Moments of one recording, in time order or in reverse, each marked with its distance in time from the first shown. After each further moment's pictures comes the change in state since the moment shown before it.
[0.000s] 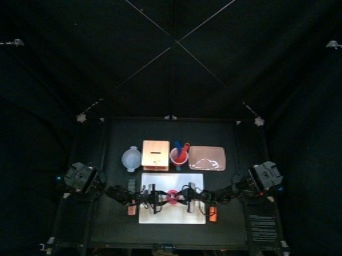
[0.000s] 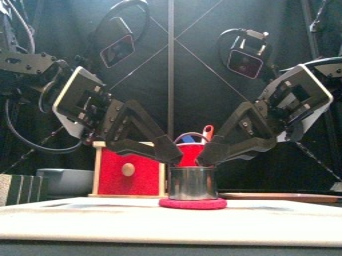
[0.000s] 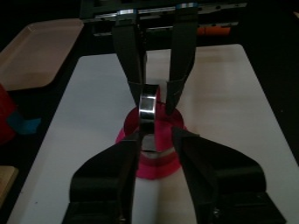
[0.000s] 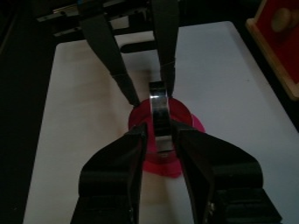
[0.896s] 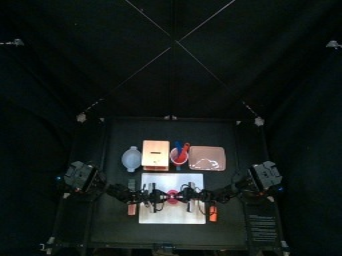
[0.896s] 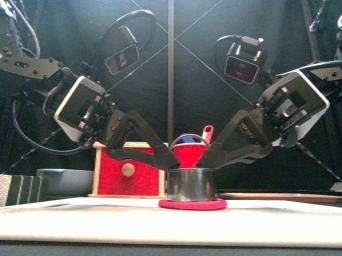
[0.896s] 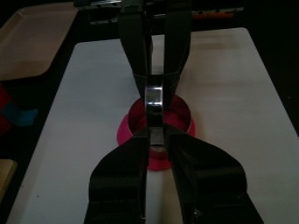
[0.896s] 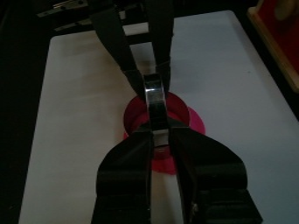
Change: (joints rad) left arm 0.025 -0.003 0.000 0.018 0.110 -0.003; right arm -0.017 0.006 -0.008 -0.005 0.092 0.000
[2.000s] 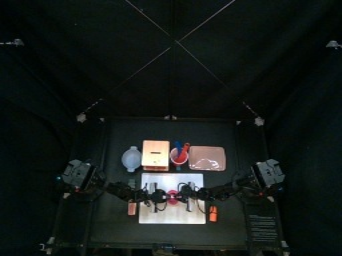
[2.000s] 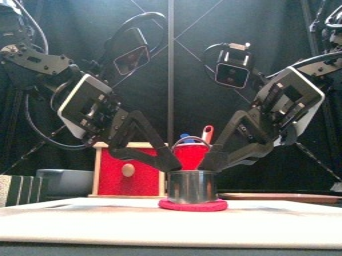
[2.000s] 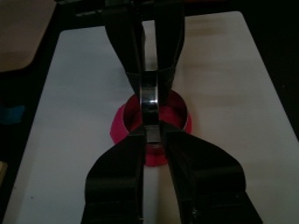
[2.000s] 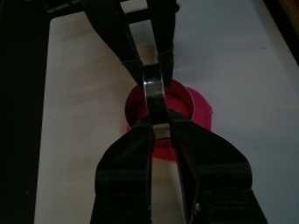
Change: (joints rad) left arm 0.011 0.005 -0.032 0.034 0.175 0.000; right arm -0.005 -0.021 -0.008 -0.006 0.267 0.000
